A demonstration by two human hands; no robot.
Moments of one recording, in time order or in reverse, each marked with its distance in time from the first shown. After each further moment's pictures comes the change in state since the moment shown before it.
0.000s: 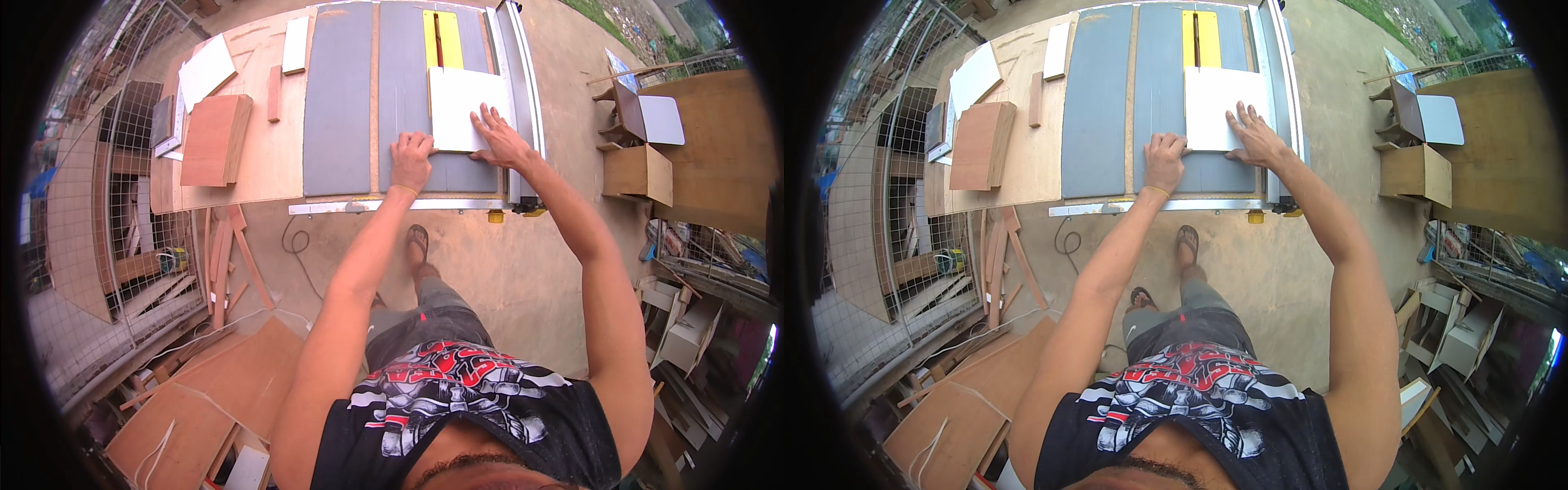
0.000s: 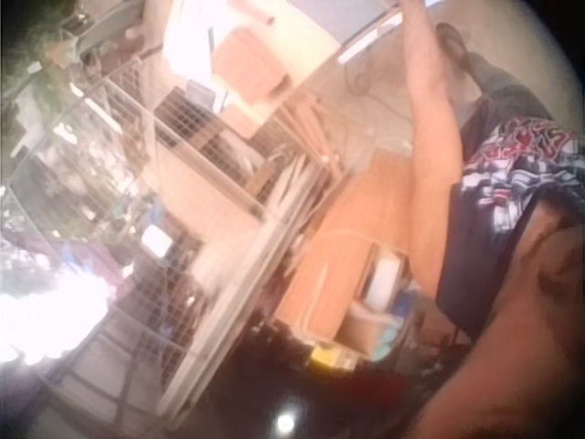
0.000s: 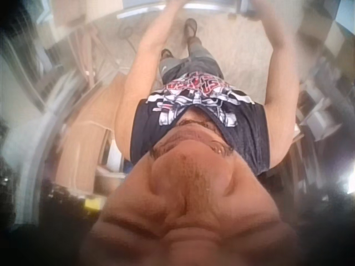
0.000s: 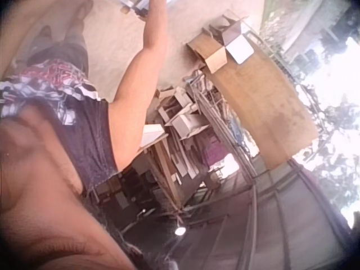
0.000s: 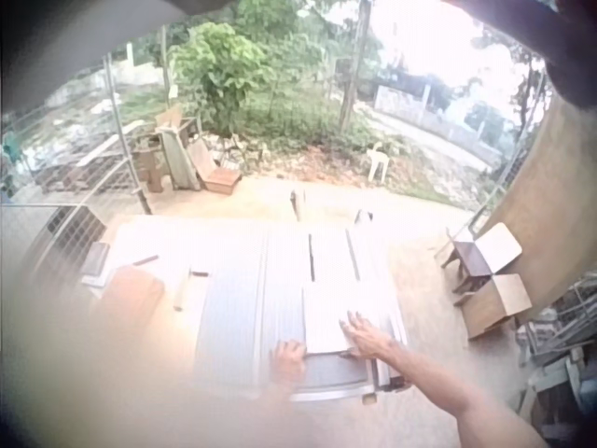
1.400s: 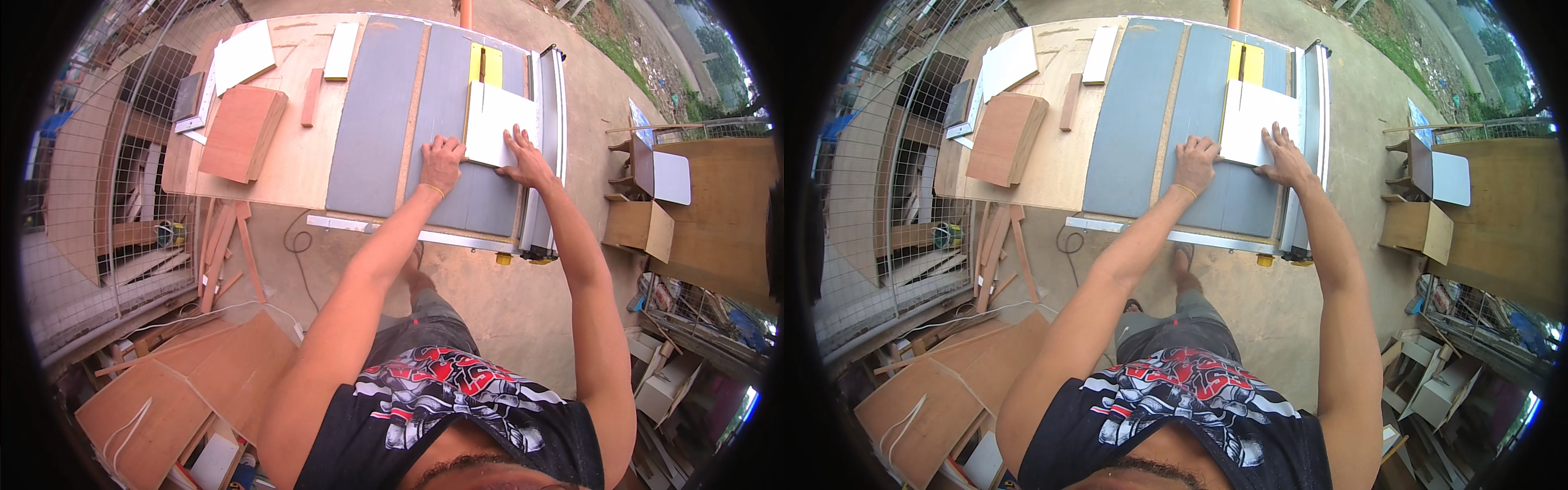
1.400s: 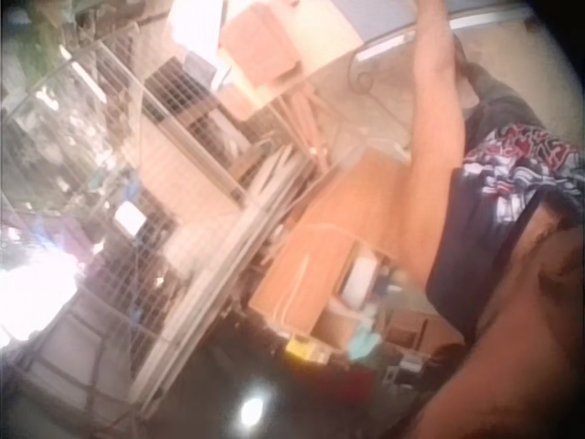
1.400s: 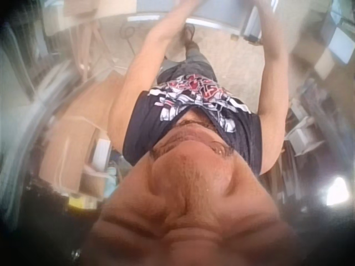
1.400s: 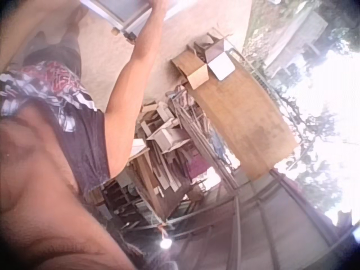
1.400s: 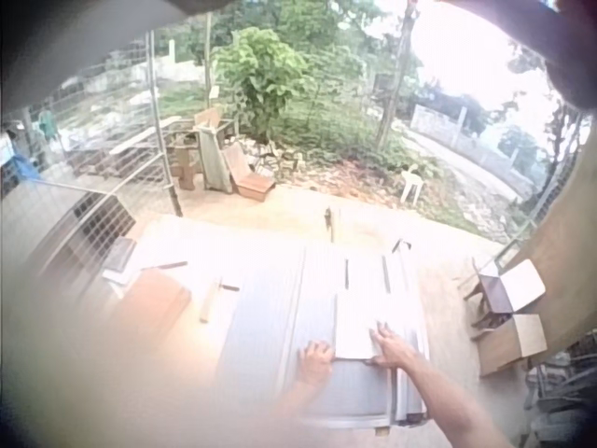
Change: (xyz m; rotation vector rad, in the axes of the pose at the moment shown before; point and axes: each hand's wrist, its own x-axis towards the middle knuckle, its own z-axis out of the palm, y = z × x) left_hand 0.061 -0.023 0.016 0.075 0.011 -0.042; right_hand 0.052 0.020 -0.028 0.123 0.023 0.088
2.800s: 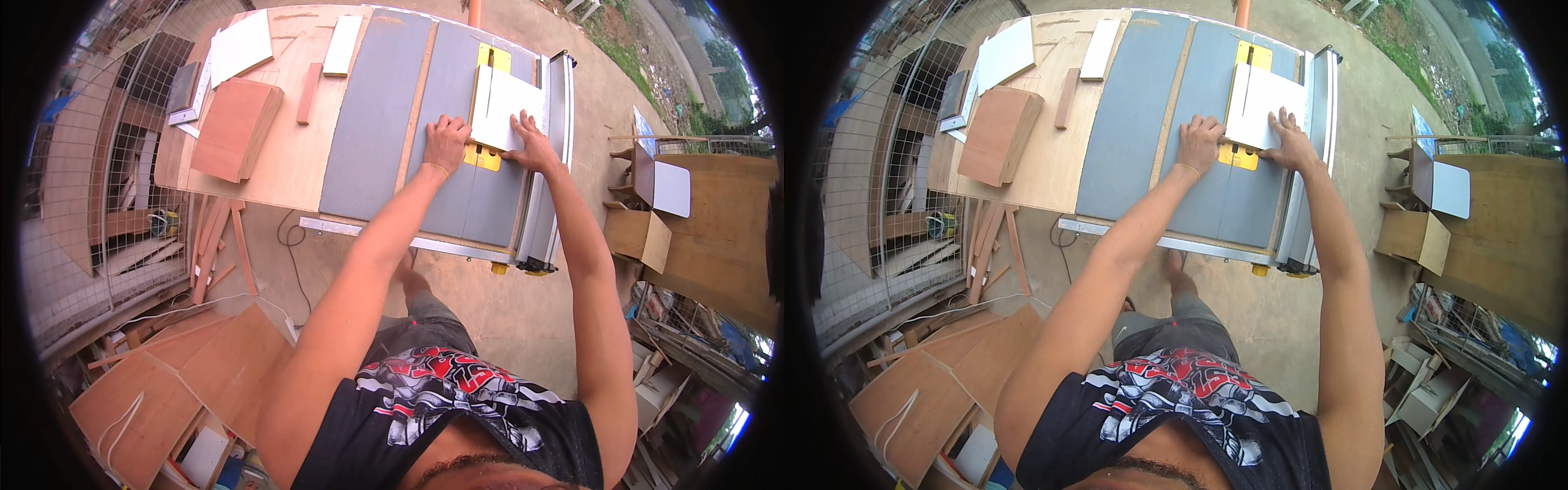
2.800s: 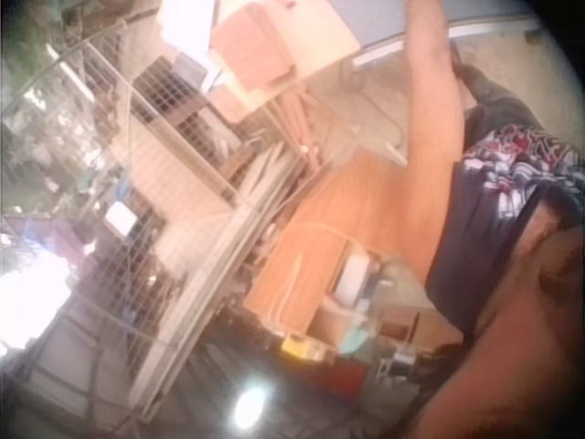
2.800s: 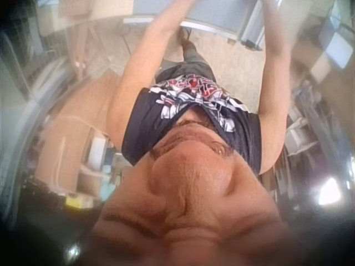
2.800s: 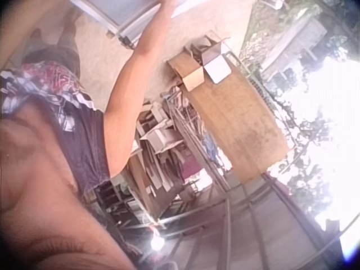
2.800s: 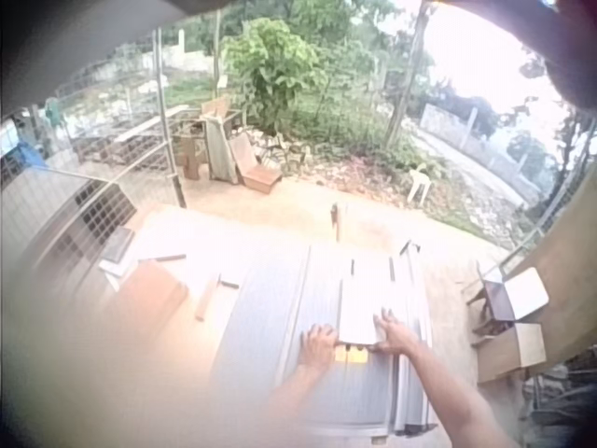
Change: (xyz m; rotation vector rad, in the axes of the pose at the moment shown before) left_hand 0.054 -0.016 0.018 -0.019 -0.014 -0.035; right_hand 0.057 0.026 -0.014 0.004 0.076 -0.003
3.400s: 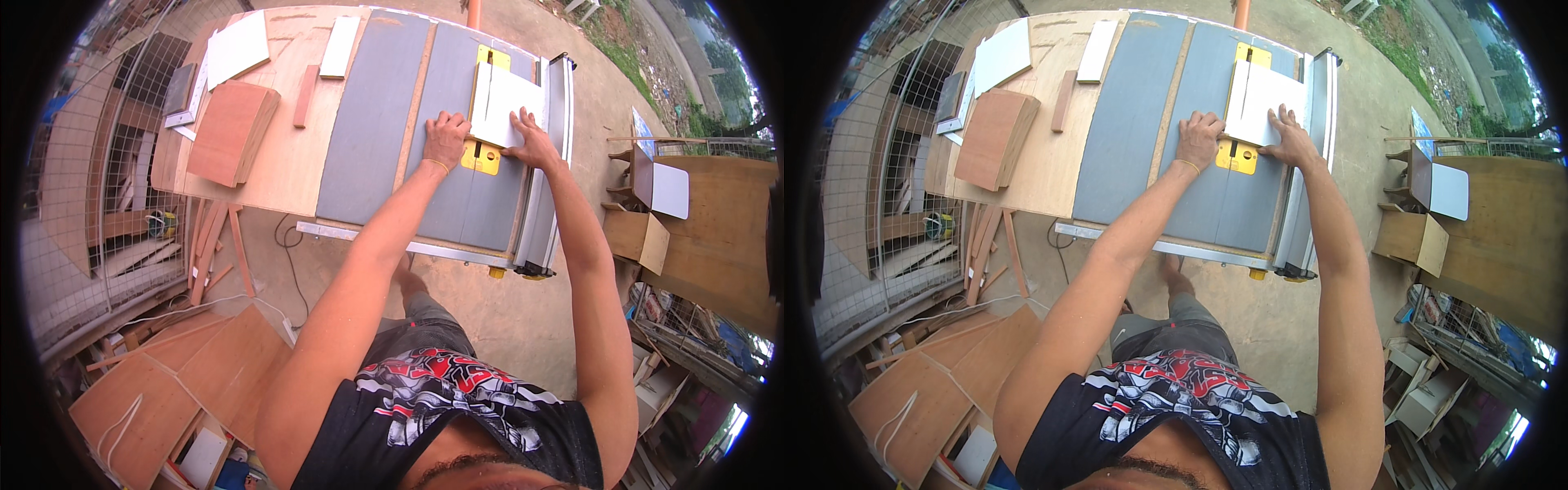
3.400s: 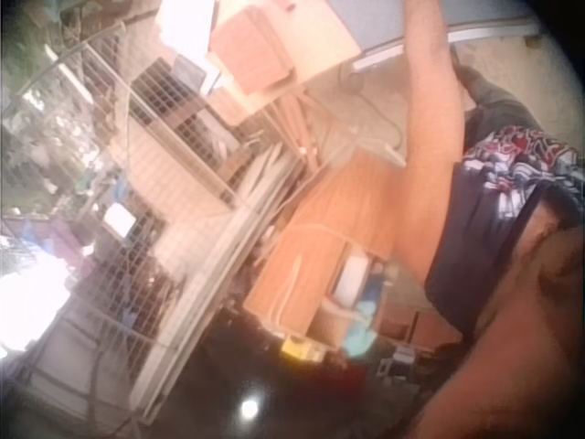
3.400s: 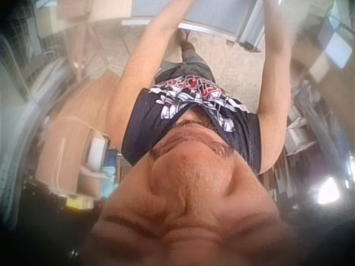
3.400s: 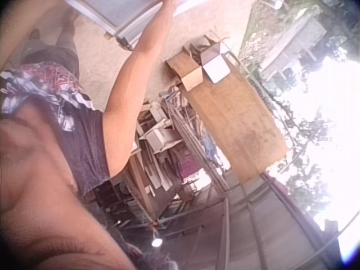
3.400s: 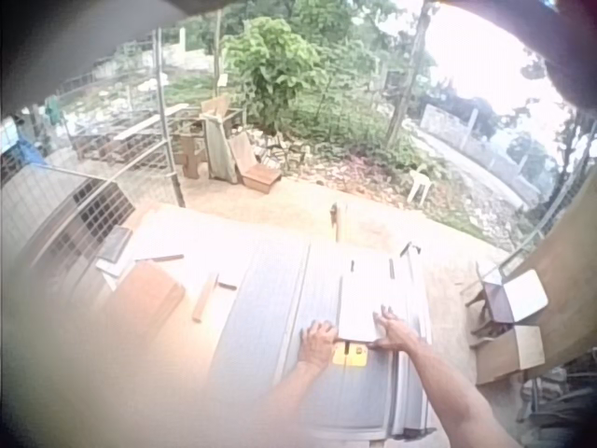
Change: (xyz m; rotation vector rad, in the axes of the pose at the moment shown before) left_hand 0.017 -0.003 0.003 0.015 -0.017 -0.017; right_hand 0.019 0.006 -0.002 -0.015 -0.014 0.041
